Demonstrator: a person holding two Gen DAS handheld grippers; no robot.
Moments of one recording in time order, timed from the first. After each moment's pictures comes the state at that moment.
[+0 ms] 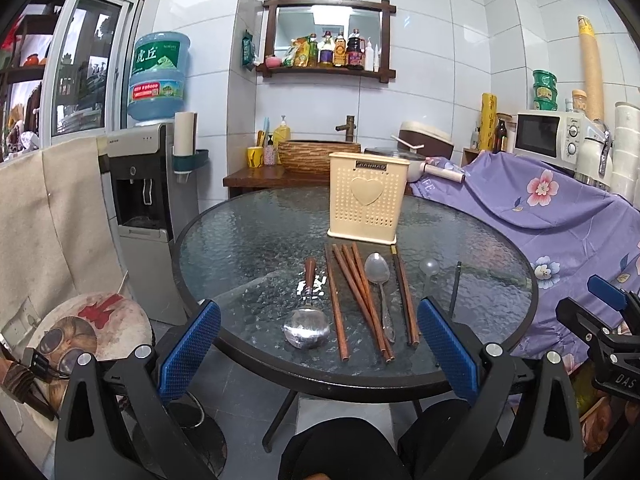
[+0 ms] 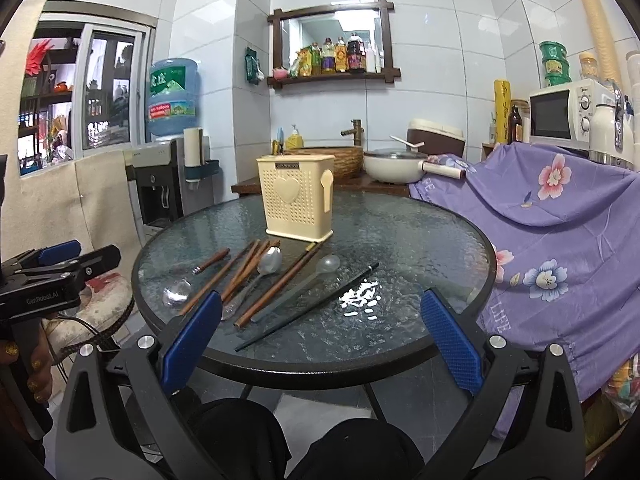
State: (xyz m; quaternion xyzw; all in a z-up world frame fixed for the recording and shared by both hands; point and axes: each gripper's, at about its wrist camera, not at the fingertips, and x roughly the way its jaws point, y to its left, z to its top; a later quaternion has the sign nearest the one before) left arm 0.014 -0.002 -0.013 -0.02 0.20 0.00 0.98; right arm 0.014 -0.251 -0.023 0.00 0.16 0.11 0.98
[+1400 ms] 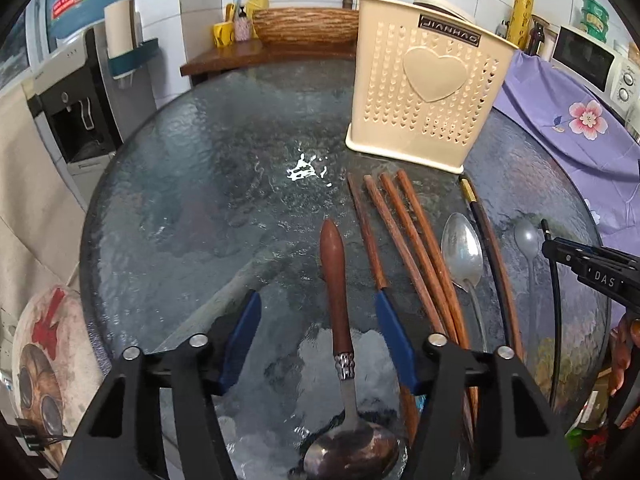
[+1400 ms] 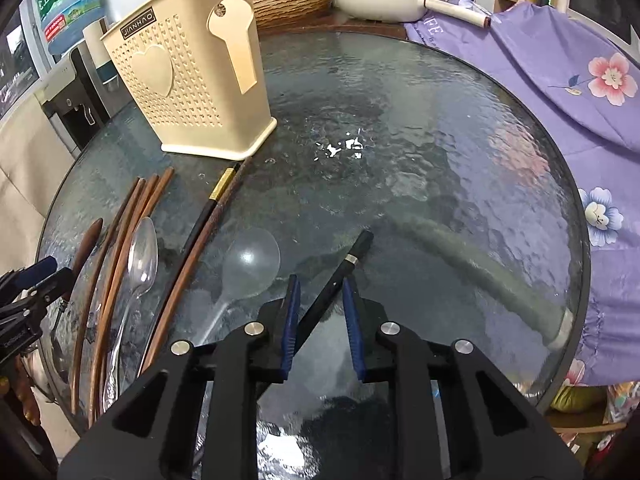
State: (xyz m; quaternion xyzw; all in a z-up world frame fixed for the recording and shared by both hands) left arm 0.232 0.027 -0.061 -0.01 0.44 -0.04 0.90; right arm 0.285 -0.240 -0.079 0.02 0.47 0.07 0.88
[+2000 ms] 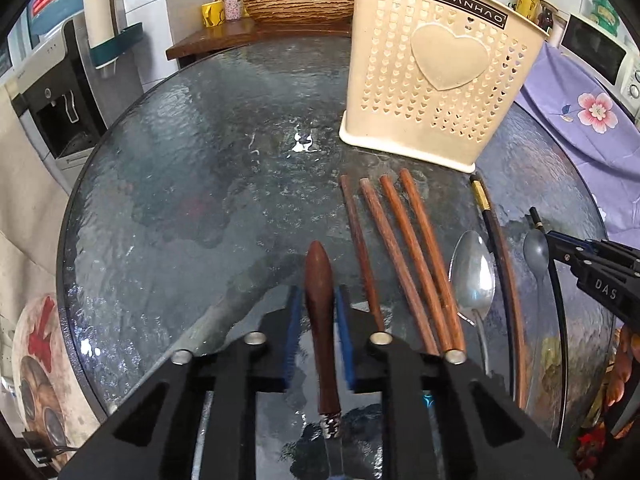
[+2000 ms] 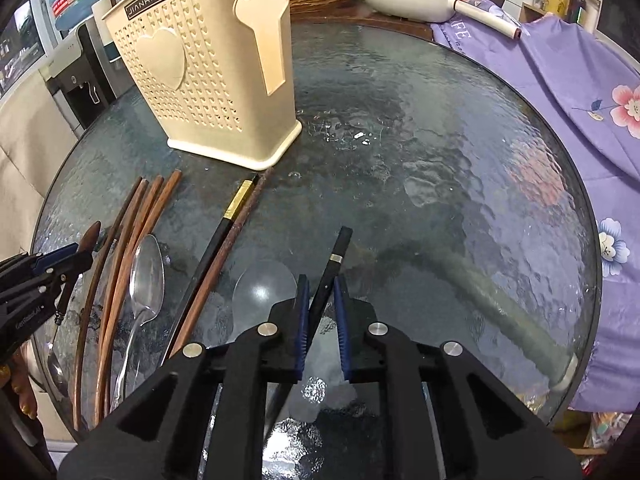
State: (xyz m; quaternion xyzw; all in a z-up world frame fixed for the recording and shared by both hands) left arm 0.270 0.013 -0.066 0.00 0.48 -0.04 0.88; right arm 0.314 -0.214 -0.080 -0.01 0.48 0.08 0.87
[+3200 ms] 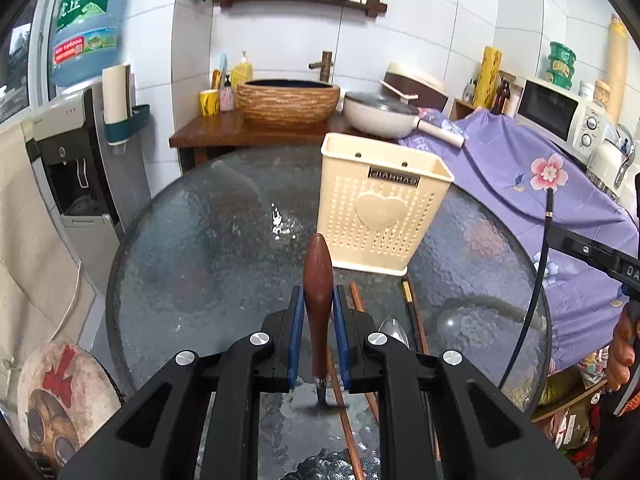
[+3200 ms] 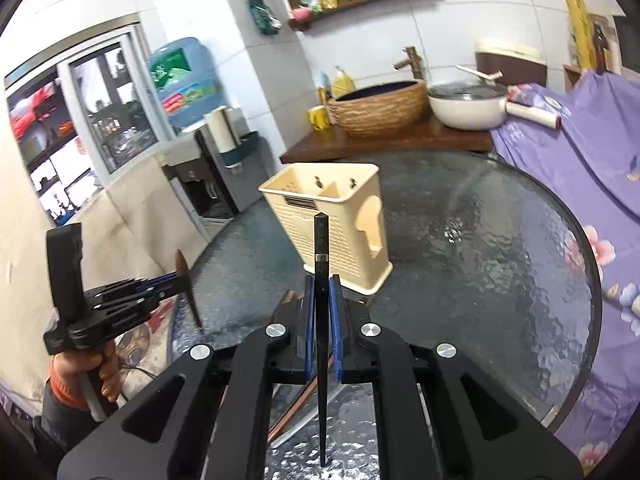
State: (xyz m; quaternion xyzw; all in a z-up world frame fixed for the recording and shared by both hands) left arm 0.220 0.018 0.038 -0.03 0.33 -0.07 0.94; right arm 0.250 -0.251 0.062 0.09 0.30 0.27 0.91
